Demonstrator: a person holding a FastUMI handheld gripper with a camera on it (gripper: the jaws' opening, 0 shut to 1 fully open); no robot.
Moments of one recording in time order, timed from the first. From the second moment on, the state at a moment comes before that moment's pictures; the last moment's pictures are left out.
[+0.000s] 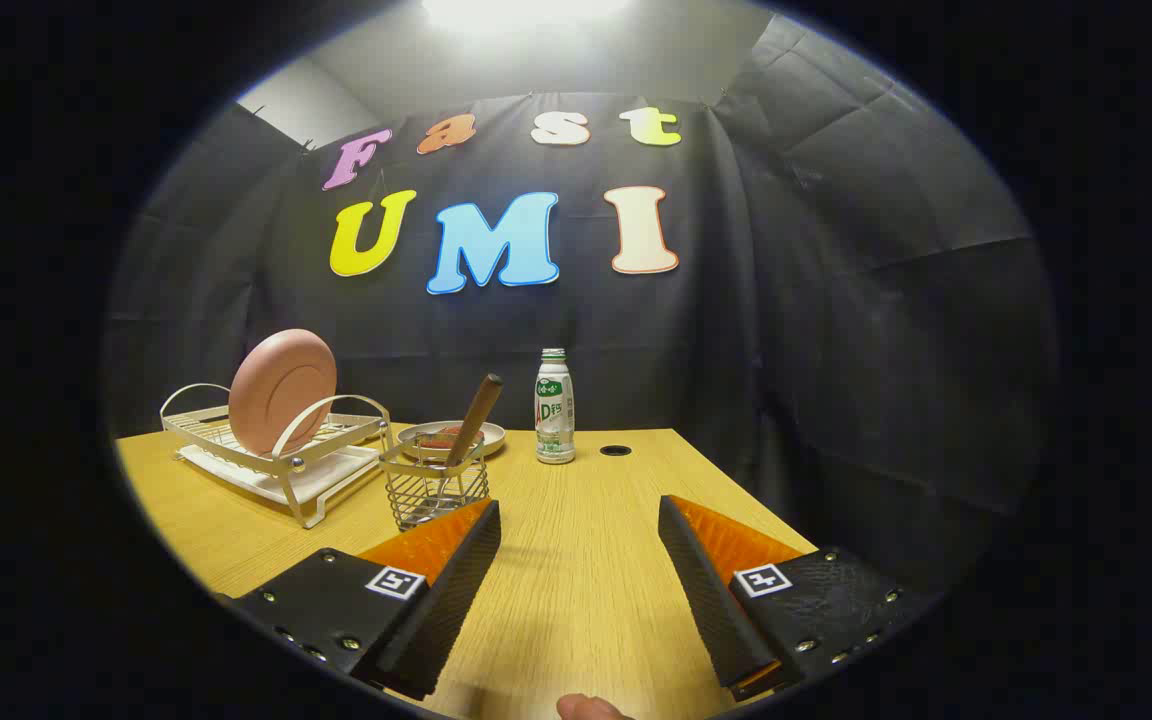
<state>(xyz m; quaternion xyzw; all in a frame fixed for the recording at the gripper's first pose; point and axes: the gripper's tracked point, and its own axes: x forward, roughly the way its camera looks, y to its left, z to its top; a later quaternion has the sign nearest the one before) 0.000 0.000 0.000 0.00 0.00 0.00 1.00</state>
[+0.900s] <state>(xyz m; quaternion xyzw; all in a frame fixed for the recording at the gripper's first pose) 0.035 -0.033 0.127 -0.01 -0.01 -0.05 1.00</state>
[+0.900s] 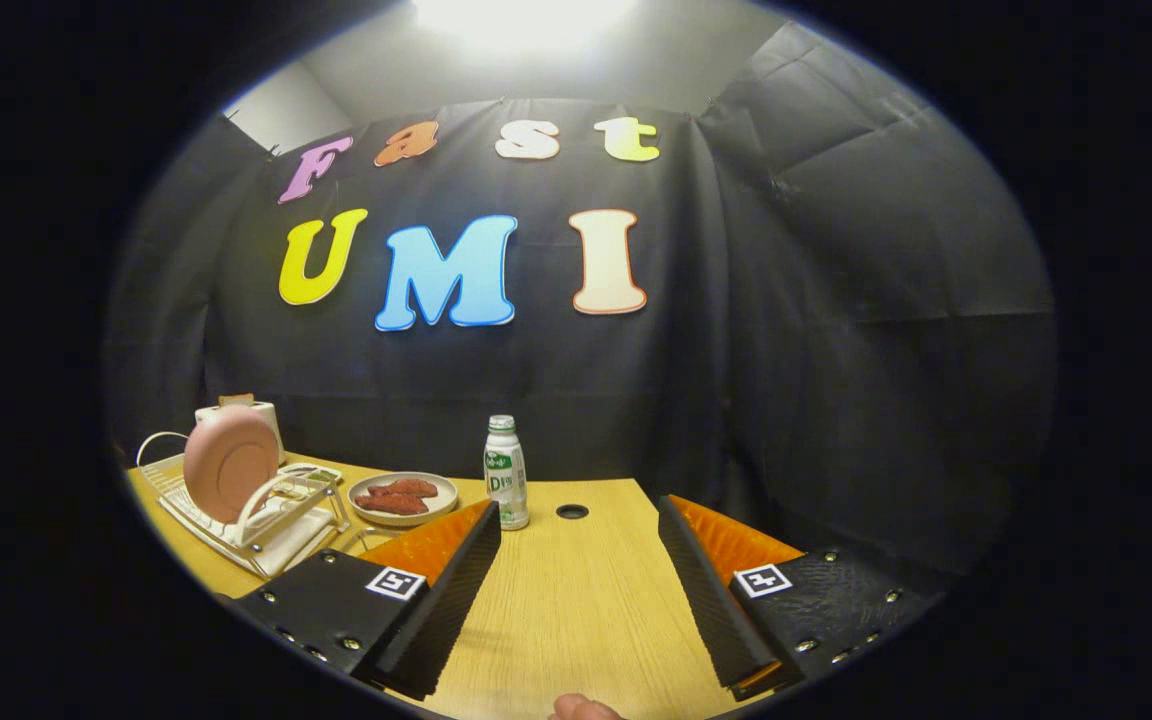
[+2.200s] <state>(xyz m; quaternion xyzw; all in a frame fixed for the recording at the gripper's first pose) 0.044 0.217 0.252 0.00 0.07 0.03 1.00</state>
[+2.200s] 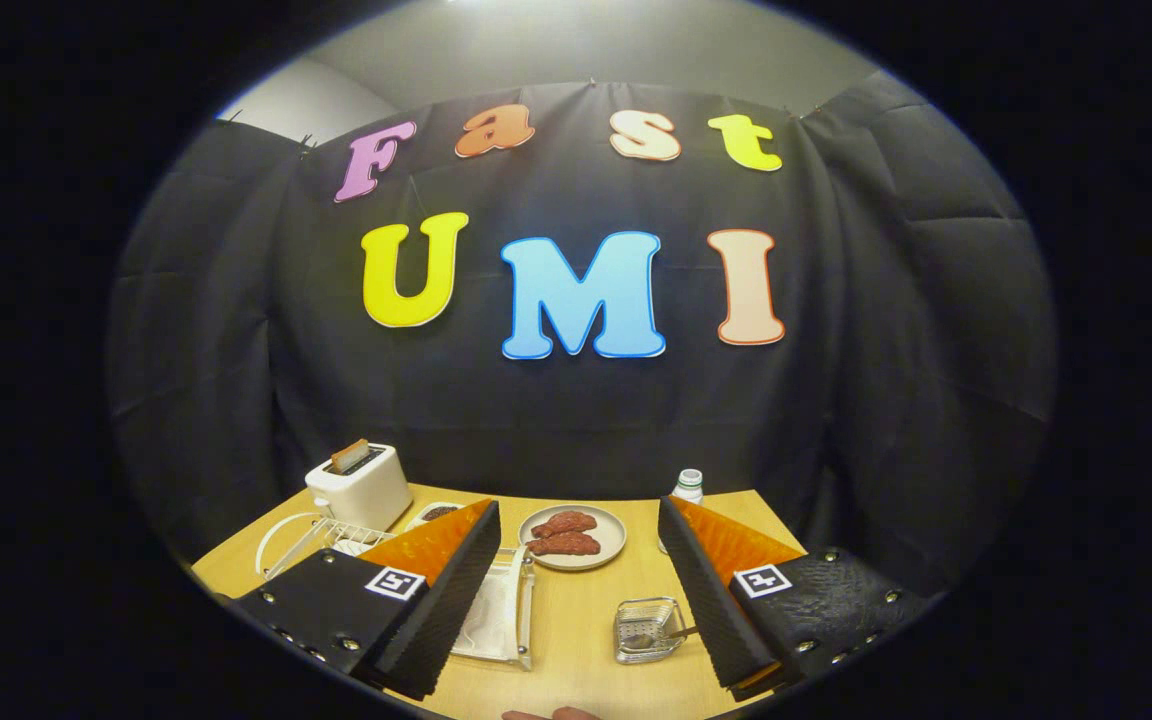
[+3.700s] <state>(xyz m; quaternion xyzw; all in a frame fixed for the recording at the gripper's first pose) 0.143 0.325 0.108 -0.10 0.36 -0.09 0.92</state>
